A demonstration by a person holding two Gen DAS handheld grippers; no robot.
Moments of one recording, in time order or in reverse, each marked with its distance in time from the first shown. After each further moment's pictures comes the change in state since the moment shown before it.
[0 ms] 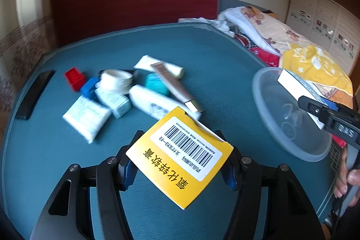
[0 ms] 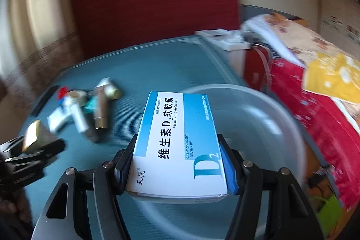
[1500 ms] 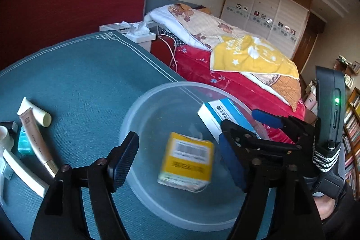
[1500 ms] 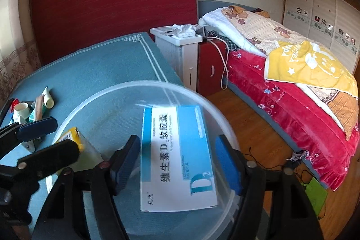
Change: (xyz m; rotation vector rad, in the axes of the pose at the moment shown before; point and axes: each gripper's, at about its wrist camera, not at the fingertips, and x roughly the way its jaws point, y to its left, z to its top) left arm 0.051 -0.126 0.056 0.145 -0.014 -0.400; right arm 0.015 -0.057 0.003 0.058 0.004 -0.196
